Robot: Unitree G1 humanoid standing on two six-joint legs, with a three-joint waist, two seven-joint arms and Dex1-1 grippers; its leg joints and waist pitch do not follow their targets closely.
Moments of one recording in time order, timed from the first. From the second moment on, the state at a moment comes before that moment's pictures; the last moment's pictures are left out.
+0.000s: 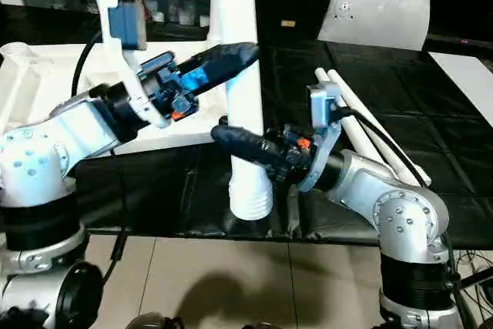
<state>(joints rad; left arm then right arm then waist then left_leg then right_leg) -0.68 0.11 0.20 -0.22 -1.02 1.05 -0.49 -0.38 -0.33 -0.11 -0.25 0.97 0.94 0.81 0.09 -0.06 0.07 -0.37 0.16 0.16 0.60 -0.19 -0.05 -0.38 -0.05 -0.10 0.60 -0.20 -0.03</state>
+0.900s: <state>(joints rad) -0.65 0.19 0.12 -0.21 -0.87 0.92 -0.51 -0.44 -0.33 -0.03 -0.15 0.79 0.79 0.76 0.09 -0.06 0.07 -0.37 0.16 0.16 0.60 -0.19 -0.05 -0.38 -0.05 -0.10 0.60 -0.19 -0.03</state>
